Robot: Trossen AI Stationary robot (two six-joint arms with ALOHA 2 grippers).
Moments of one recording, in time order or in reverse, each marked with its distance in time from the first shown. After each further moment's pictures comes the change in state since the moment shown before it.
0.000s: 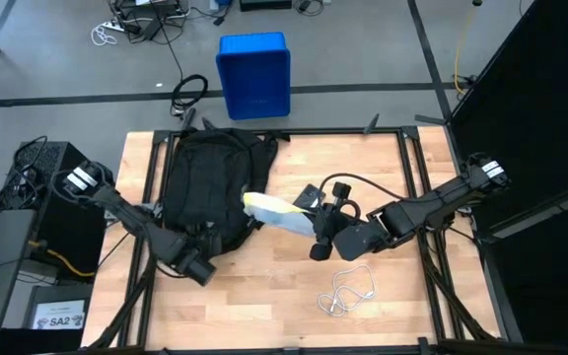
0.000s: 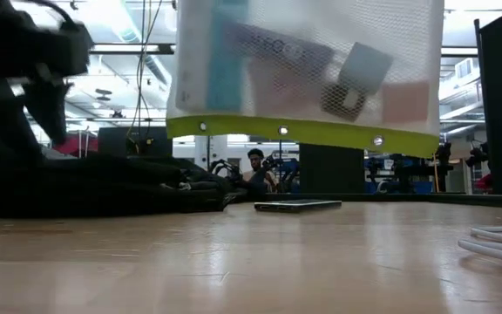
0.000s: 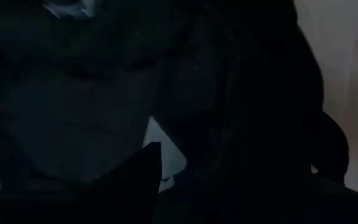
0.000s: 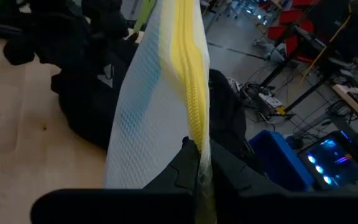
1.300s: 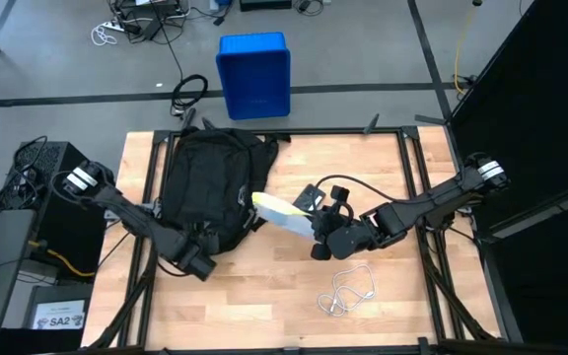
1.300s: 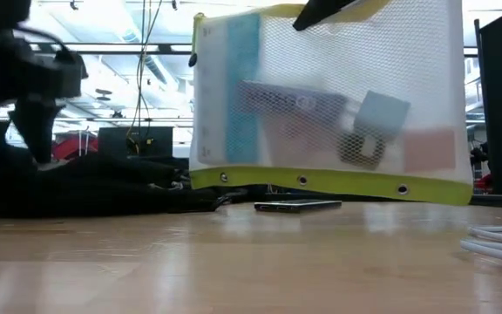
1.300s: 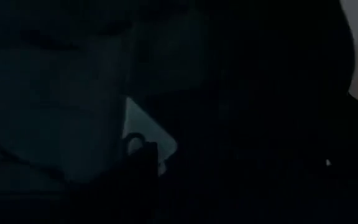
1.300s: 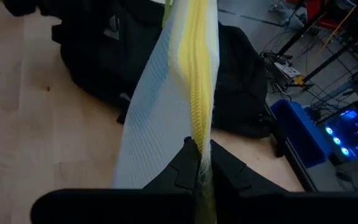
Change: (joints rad) left arm 0.030 0.000 -0.076 0.022 0.105 0.022; right arm -0.040 0.002 -0.117 -0.023 -0.091 0.125
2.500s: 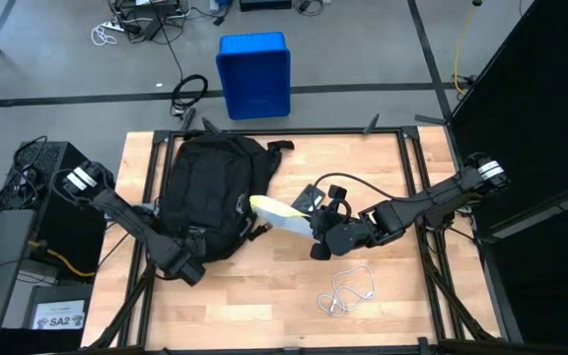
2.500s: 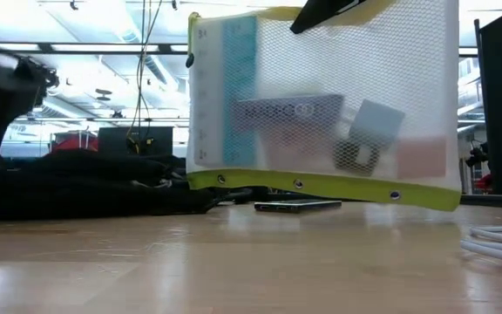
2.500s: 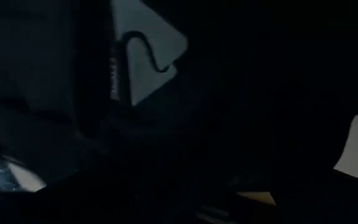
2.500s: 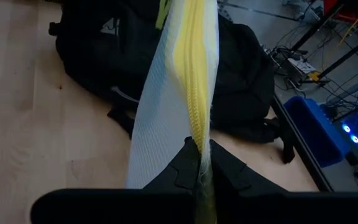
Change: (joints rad) left arm -0.096 0.002 -0.031 -0.158 0.218 -0.102; right arm -0.019 0.000 0.000 0.008 -0.065 0.003
